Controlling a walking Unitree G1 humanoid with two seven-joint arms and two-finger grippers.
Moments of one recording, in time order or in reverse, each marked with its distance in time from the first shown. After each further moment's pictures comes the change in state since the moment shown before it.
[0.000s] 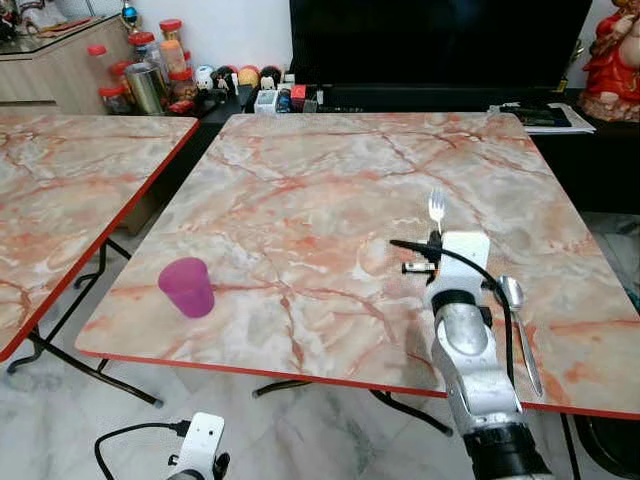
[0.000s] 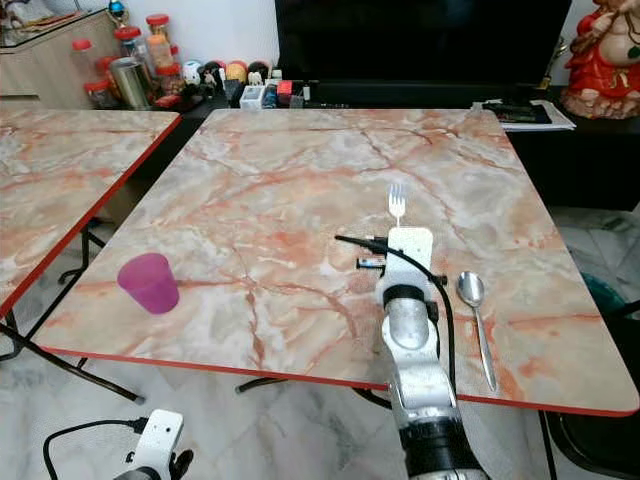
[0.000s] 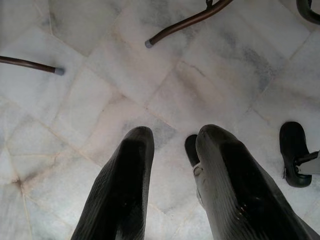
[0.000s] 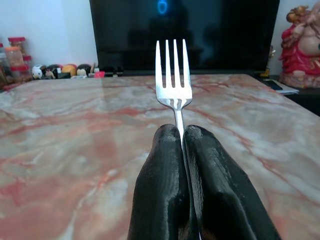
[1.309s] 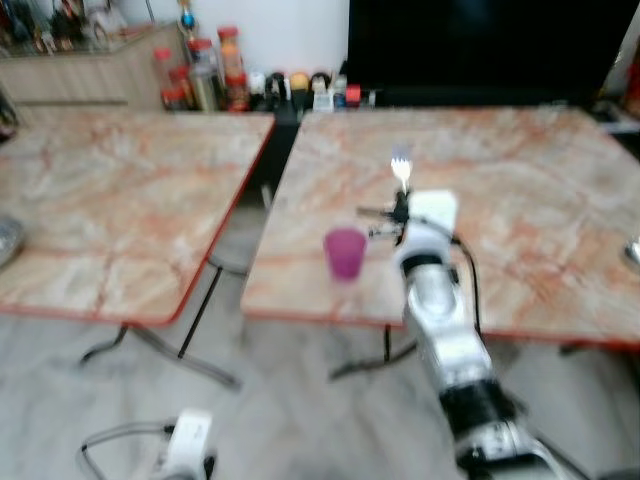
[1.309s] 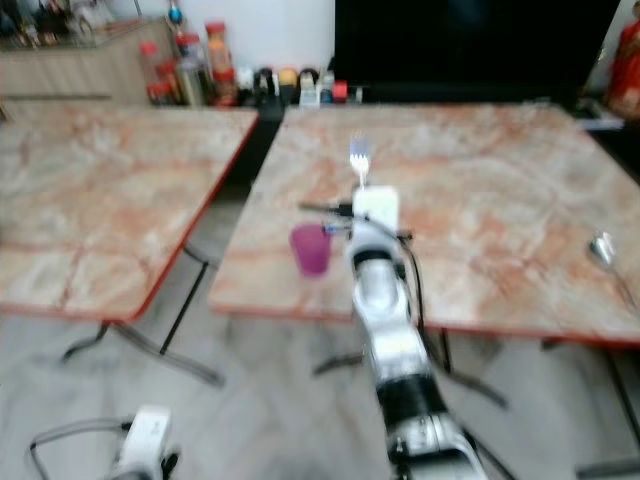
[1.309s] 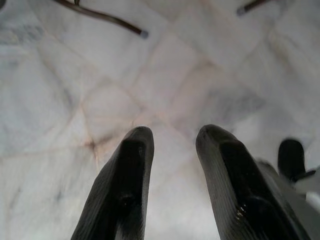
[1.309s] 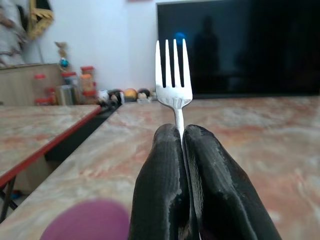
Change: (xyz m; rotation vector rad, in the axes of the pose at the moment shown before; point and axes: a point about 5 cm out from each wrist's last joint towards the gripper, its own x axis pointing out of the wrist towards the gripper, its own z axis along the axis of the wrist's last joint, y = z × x) left arm -0.002 0.001 -0.008 -0.057 0.026 0.046; right arm 0.018 0.022 0.019 0.030 -0.096 0.068
